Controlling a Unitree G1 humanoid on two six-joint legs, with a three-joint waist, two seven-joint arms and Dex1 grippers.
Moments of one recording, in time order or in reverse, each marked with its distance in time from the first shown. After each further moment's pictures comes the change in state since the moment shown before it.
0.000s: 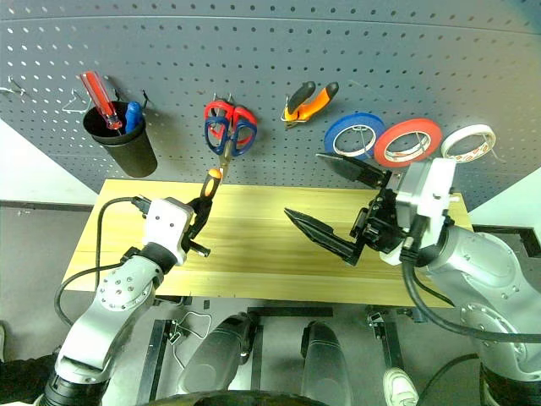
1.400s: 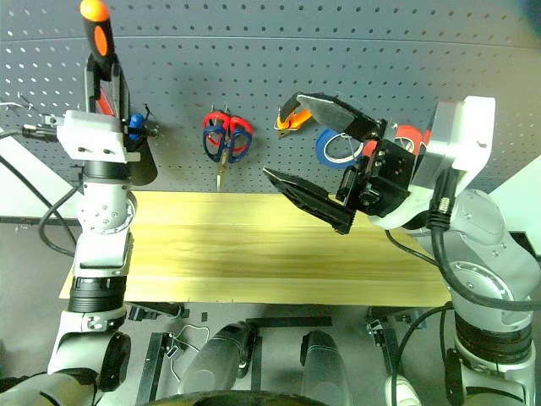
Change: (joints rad) left arm -0.498 -0.075 0.293 0.520 0.263 -0.767 0.246; right arm -0.281 0.077 0.061 0.083 0.080 0.015 0.014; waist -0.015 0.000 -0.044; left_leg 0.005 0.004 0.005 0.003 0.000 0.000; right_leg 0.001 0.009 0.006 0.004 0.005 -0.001
